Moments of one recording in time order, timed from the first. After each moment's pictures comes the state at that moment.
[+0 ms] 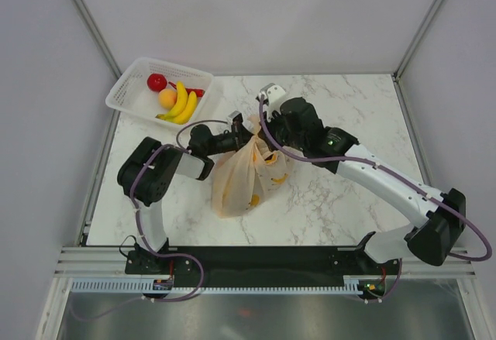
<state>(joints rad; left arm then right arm) -0.45 1.91 0.80 1.36 0.93 -1.98 0.80 1.41 1.31 -0.44 0.05 0.12</state>
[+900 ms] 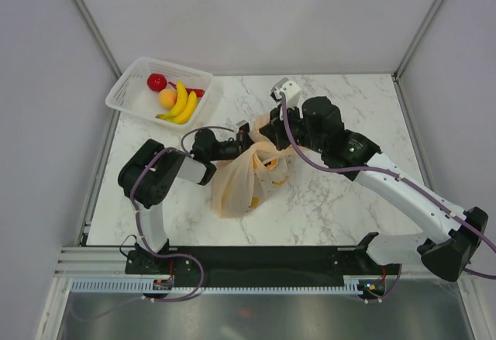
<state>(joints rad) -0.50 1.93 0.75 1.32 1.03 -1.97 0.76 1.27 1.29 -0.33 -0.08 0.11</state>
